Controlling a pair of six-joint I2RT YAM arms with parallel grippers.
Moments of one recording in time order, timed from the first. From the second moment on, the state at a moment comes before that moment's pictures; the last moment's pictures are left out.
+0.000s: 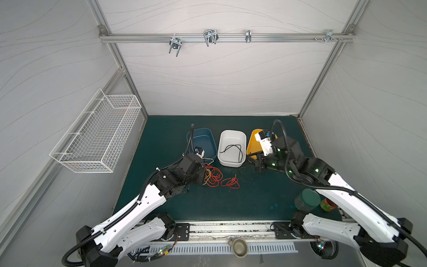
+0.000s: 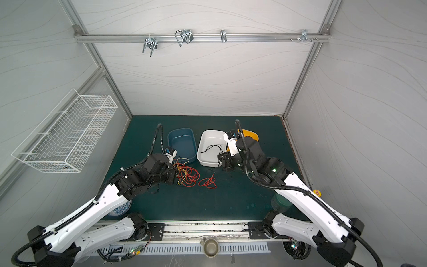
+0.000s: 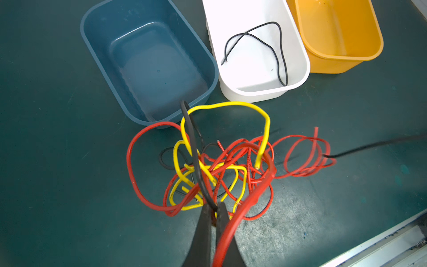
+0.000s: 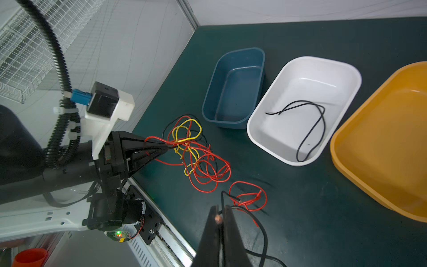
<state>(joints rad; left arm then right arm) -0.72 0.93 0.88 -0.82 -0.20 -0.34 0.84 1.06 1.18 -0.69 -0.13 0.46</state>
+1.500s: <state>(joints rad) -0.75 1.34 0.98 -0.74 -0.03 -0.55 0.92 1.01 1.15 -0.36 -0.09 0.68</state>
